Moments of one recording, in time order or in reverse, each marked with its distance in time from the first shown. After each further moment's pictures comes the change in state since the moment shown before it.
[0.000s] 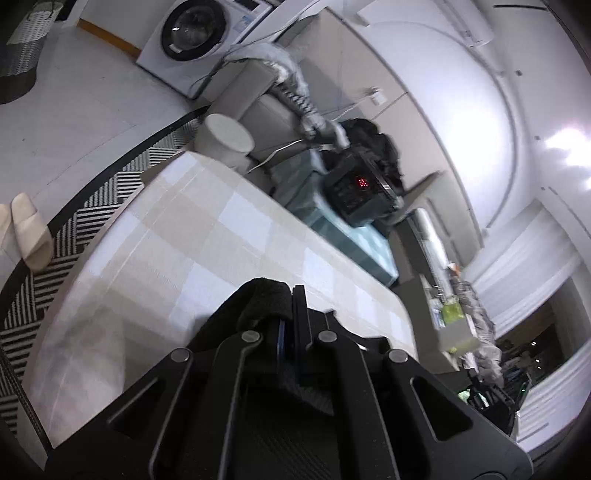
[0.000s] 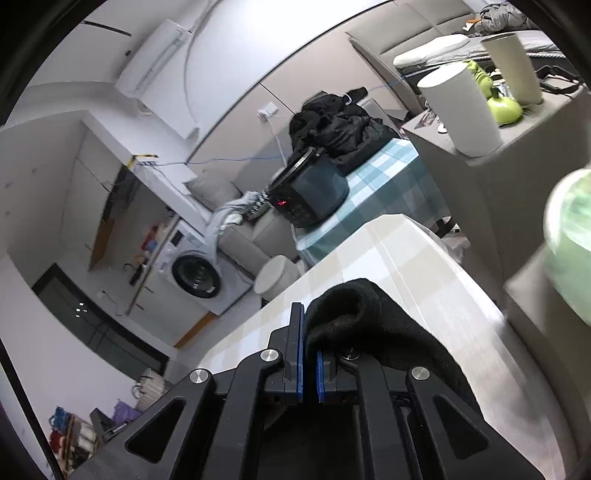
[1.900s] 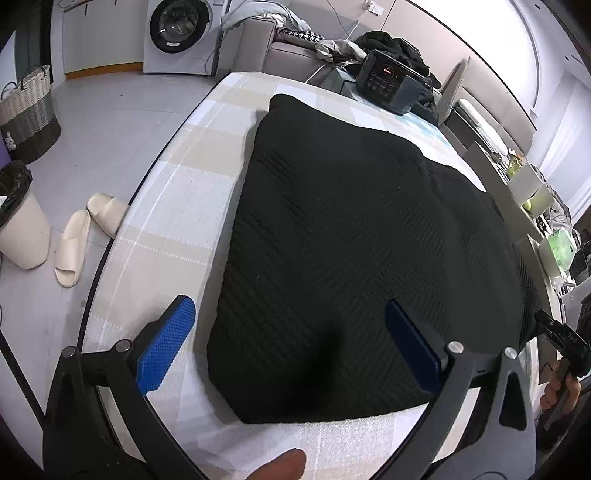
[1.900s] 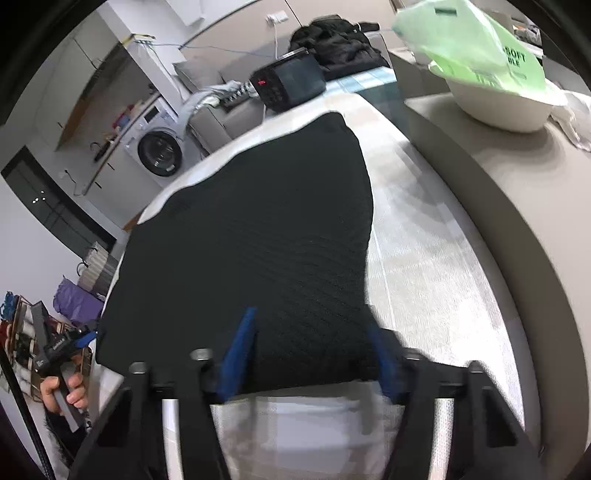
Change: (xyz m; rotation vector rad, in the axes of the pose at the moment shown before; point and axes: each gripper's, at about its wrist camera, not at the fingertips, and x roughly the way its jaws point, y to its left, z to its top) left arm -0.101 0.018 -0.183 0.329 0.206 0.311; right arm -0.107 -0.046 -0.163 -0.261 0.338 -0.193
